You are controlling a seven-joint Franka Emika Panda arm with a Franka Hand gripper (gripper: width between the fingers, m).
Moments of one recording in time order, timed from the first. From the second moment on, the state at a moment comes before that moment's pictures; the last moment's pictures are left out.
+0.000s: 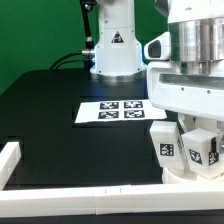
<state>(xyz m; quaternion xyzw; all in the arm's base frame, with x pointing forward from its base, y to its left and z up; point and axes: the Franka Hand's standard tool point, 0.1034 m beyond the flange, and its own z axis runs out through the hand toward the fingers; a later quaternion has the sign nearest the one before) 0.643 0.093 0.073 -0.86 0.50 -0.07 0.06</state>
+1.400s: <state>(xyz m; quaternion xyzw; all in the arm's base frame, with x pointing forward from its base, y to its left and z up) 0.641 0.101 0.075 -0.53 0.84 -0.04 0.15</state>
